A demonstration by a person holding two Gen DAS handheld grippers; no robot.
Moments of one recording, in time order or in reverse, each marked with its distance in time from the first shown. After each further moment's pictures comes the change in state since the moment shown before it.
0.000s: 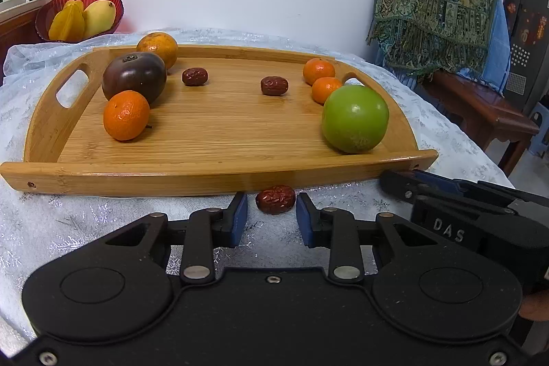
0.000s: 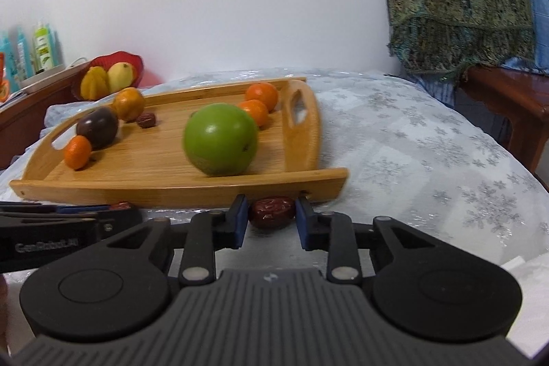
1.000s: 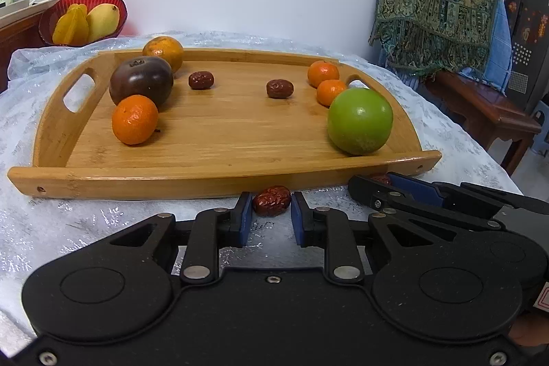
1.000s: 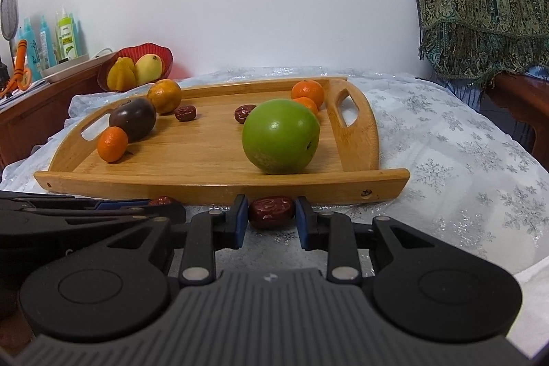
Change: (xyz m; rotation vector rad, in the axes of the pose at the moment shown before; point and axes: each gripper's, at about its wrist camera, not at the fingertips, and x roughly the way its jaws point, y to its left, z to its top) left arm -0.004 0.004 0.000 0.008 -0.009 0.012; right arm 0.002 0.030 0.000 -0.022 0.004 0.054
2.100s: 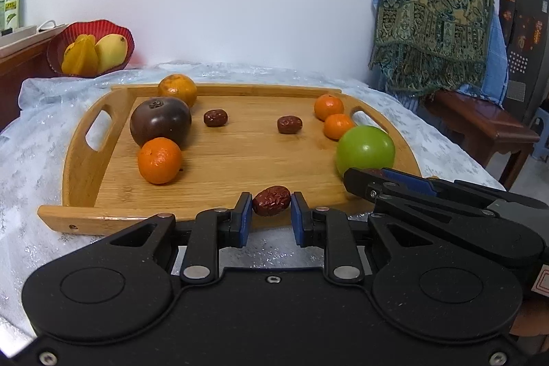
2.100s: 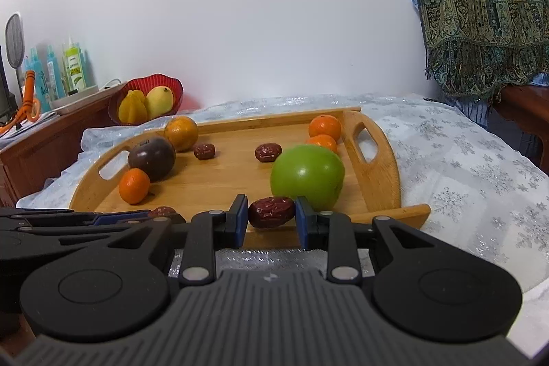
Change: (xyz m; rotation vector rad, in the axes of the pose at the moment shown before) left arm -0.026 0.012 0.014 0.013 -0.077 0.005; right arm -0.004 0.015 0.019 0.041 -0.085 0.025
